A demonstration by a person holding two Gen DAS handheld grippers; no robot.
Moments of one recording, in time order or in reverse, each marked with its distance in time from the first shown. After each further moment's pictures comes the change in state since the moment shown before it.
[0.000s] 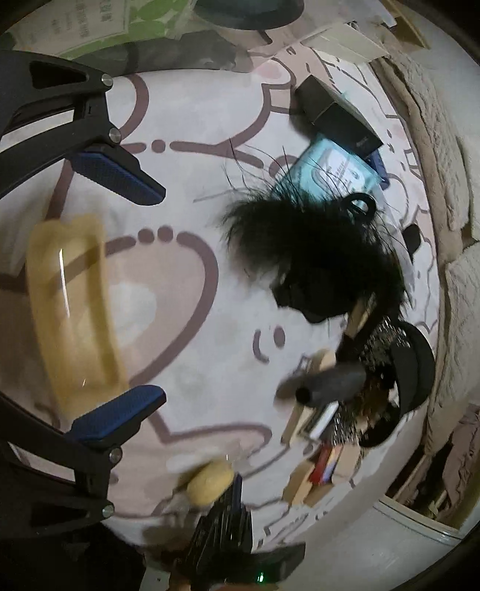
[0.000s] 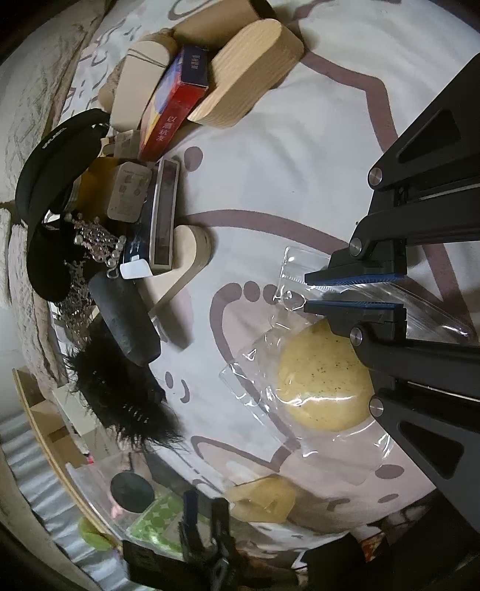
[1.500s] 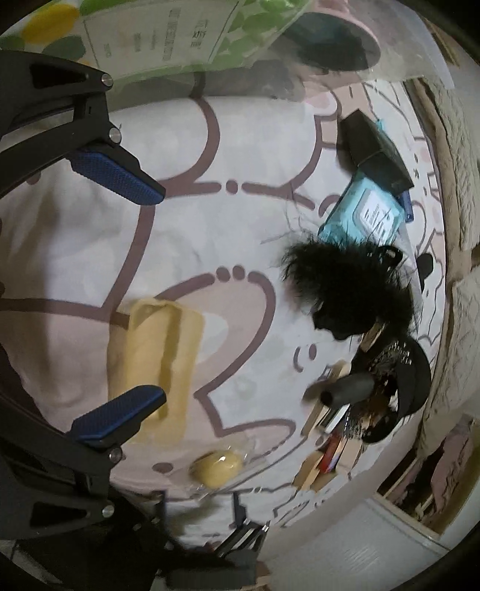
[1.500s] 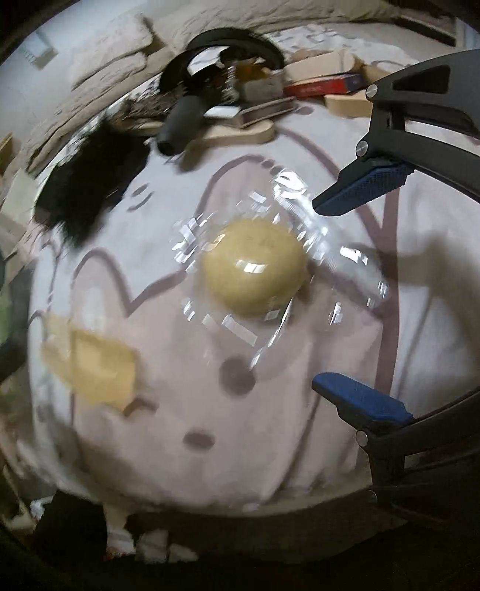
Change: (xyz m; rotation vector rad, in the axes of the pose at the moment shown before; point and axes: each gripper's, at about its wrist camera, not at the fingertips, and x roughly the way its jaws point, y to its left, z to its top) left arm -0.043 0.040 -0.052 -0.058 0.034 -0.102; right arm -0.025 0.115 -0.052 -0.836 0.228 -0.178
